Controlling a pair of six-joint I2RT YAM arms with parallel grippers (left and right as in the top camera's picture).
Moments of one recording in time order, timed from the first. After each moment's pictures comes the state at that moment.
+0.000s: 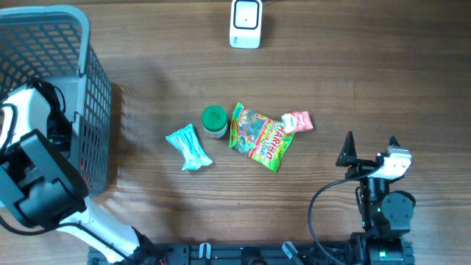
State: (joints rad) left arm 0.53 1.97 1.40 -1.26 -0.16 -0.60; right arm -0.01 0.08 0.01 0.01 0.08 0.09
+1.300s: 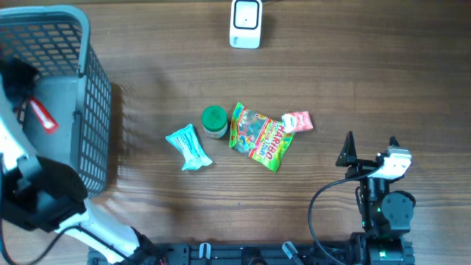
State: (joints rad) left arm 0.55 1.95 2.09 -1.40 -0.10 -0.52; right arm -0.01 0.08 0.01 0.01 0.08 0.09
